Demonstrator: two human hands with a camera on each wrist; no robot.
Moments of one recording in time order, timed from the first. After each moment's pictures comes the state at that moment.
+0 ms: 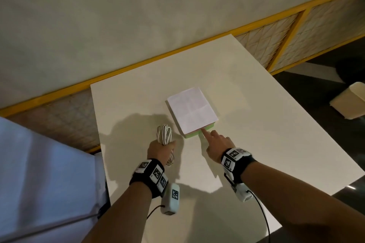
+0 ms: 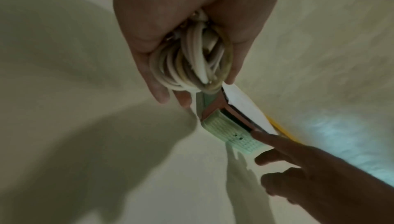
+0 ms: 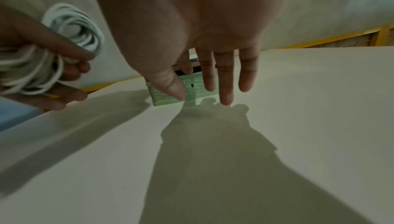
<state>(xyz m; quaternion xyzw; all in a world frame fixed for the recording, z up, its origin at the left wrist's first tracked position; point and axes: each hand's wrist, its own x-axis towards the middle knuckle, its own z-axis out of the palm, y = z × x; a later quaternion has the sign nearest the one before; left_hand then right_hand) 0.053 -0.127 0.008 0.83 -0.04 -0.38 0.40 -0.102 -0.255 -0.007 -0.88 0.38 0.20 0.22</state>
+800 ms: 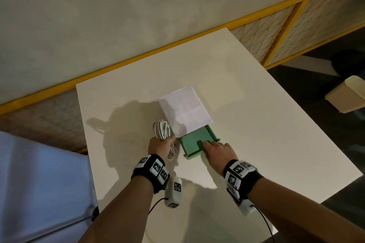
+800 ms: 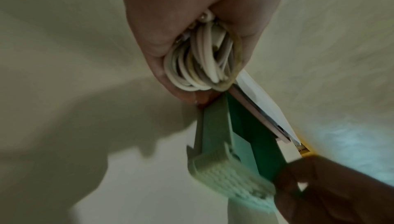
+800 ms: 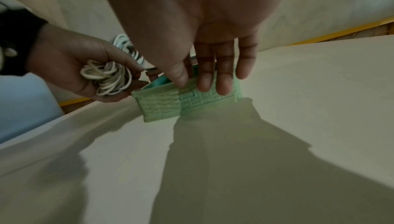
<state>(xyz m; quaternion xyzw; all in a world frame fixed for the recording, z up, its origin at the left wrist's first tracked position) 0.053 -0.173 -0.018 0.82 0.01 -0.38 0.43 -0.126 -0.257 -0.024 -0.92 0.34 0.11 0.16</state>
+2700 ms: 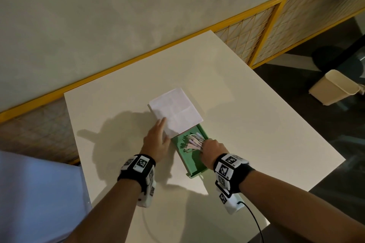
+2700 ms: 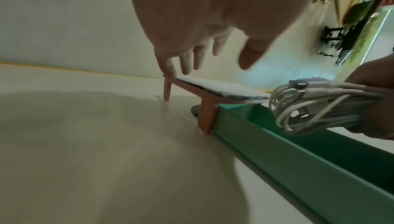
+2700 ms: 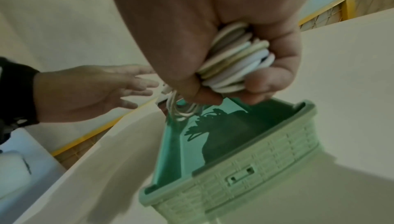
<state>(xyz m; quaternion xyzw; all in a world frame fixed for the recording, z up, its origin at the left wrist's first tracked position) 0.065 -0.173 -0.002 0.80 -0.47 -0.28 0.24 -0.114 -0.251 0.022 -0.79 0.52 0.19 0.27</state>
